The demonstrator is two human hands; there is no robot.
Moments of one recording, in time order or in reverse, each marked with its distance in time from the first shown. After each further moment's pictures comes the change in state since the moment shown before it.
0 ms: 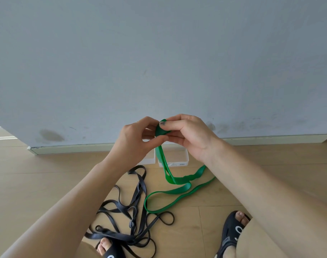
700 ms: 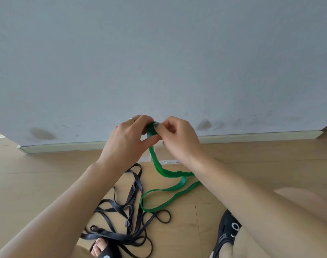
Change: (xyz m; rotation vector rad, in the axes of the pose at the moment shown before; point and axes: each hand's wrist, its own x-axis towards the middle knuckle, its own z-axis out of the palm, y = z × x) left_hand 0.002 -0.013 0.001 0.344 0.095 0.226; right_hand -0.005 0.026 0.016 -0.544 0.181 -0.201
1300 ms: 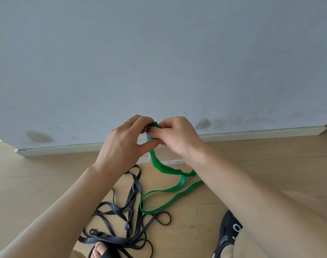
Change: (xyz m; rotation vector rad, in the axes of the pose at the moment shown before) left_hand 0.007 -0.003 0.010 0.010 0.015 0.087; right_hand 0.024 -0.001 -0.008 0.039 -0.103 0.063
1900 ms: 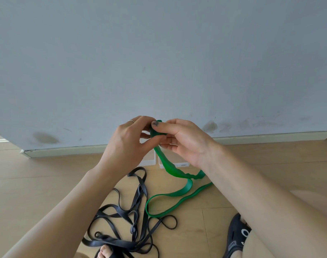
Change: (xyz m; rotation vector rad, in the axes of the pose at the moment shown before) left_hand -0.002 -0.003 -0.018 -0.230 -0.019 -0.149; right_hand 0.000 -0.003 0.007 0.525 -0.167 0.185
